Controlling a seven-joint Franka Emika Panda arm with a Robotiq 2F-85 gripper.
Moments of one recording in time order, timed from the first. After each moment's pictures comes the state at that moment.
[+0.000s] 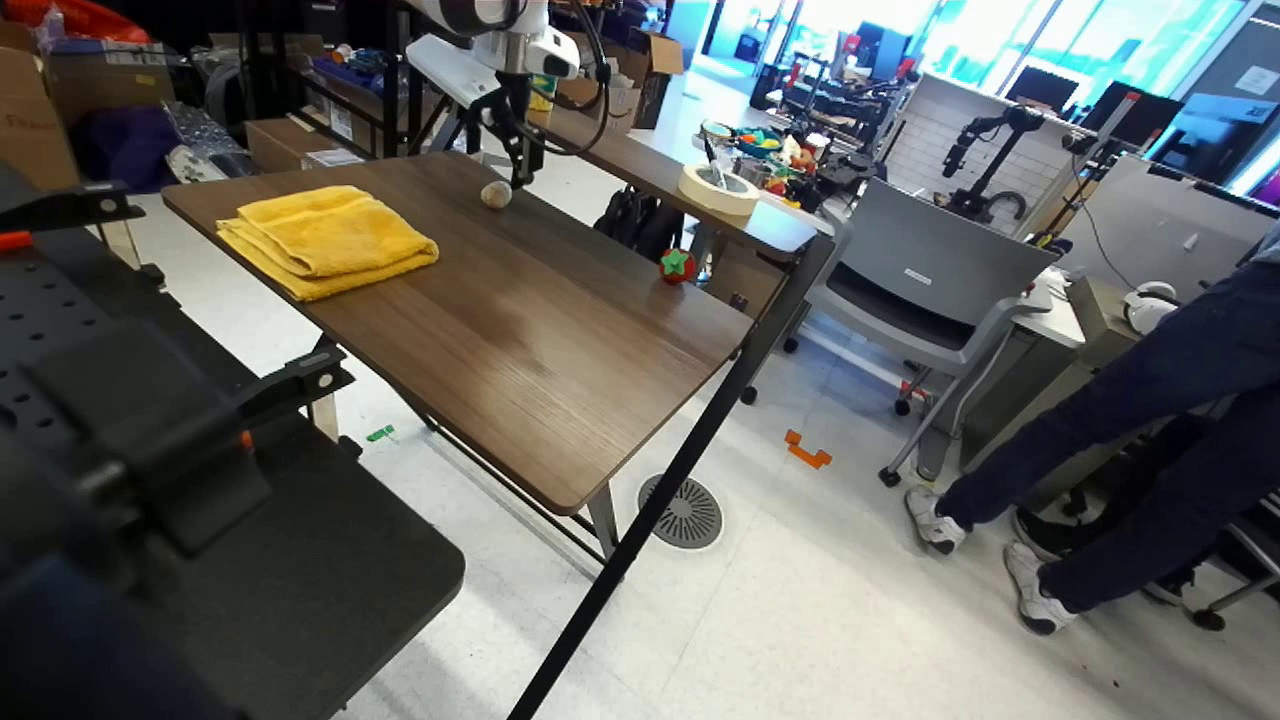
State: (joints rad) arm 0.15 1.17 0.06 -1.14 0.11 2.54 0.05
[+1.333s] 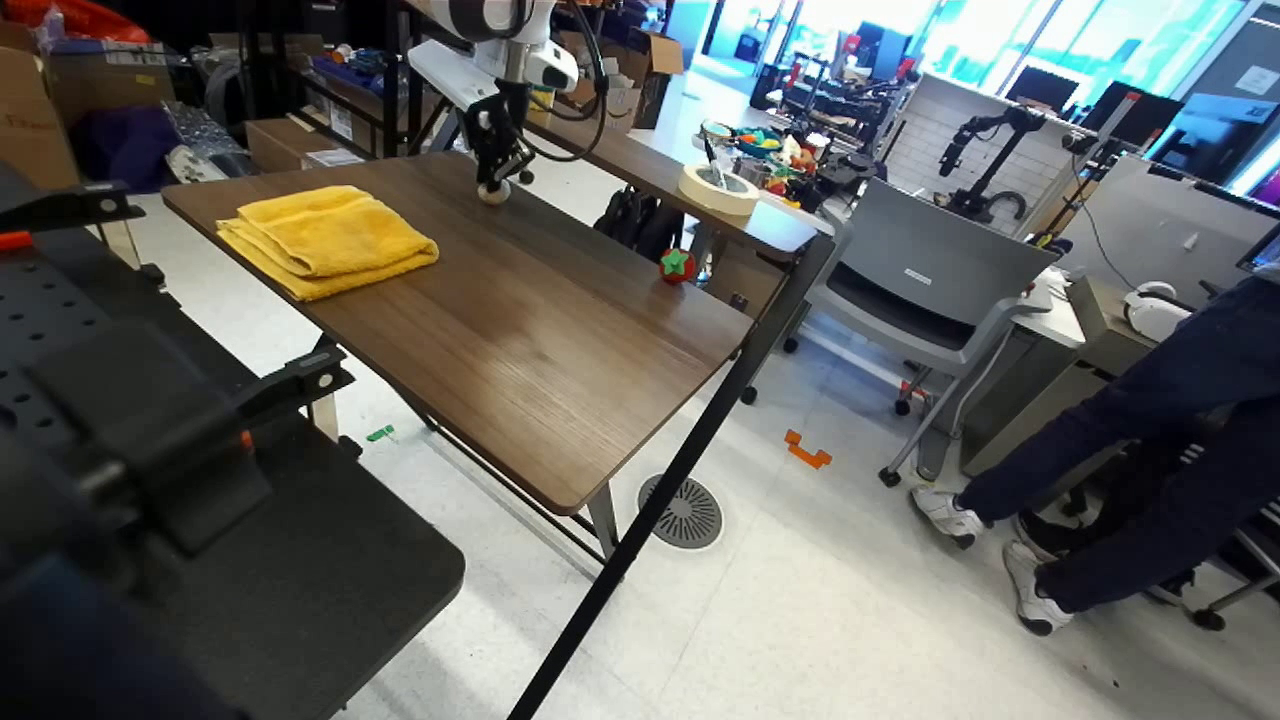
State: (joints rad) arm 0.15 1.25 0.06 -1.00 0.10 2.41 0.09
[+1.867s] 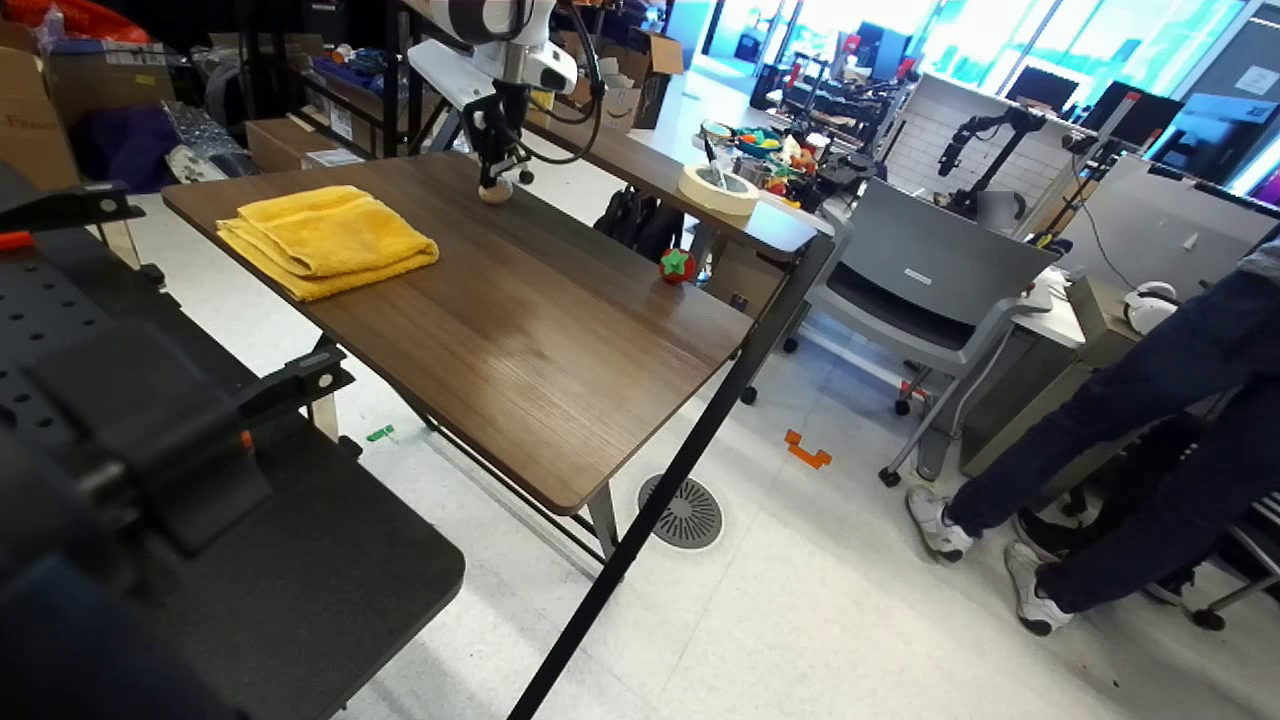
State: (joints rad) arm 0.15 1.27 0.07 -0.97 0.11 2.41 0.13
